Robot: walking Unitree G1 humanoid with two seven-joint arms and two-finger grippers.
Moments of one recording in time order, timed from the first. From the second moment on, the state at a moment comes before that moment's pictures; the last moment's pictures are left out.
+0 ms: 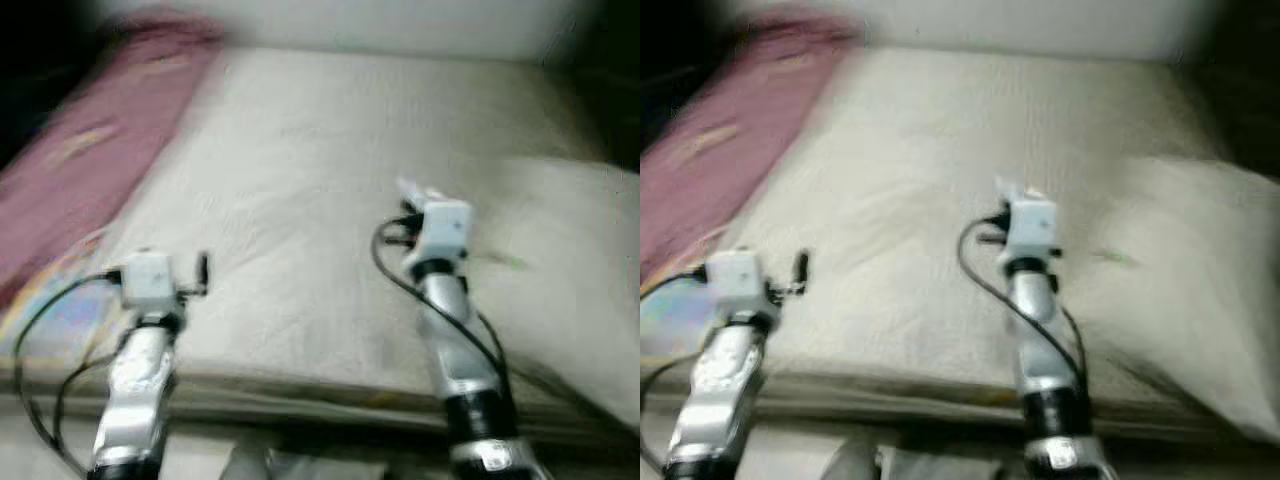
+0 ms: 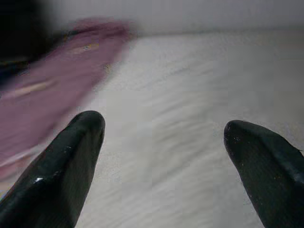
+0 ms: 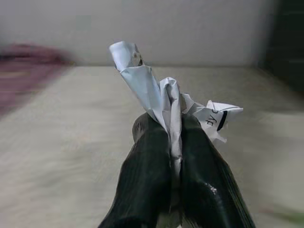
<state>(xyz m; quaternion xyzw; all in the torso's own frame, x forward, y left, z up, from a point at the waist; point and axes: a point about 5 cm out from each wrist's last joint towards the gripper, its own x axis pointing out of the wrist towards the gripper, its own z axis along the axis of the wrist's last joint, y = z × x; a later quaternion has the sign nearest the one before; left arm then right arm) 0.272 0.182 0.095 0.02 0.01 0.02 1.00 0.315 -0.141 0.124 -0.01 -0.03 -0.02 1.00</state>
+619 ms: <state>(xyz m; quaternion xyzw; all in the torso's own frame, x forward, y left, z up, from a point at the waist) 0.266 0.174 0.091 0.00 0.00 0.00 1.00 0.310 -0.148 0.105 -0.02 0.00 -0.02 1.00</state>
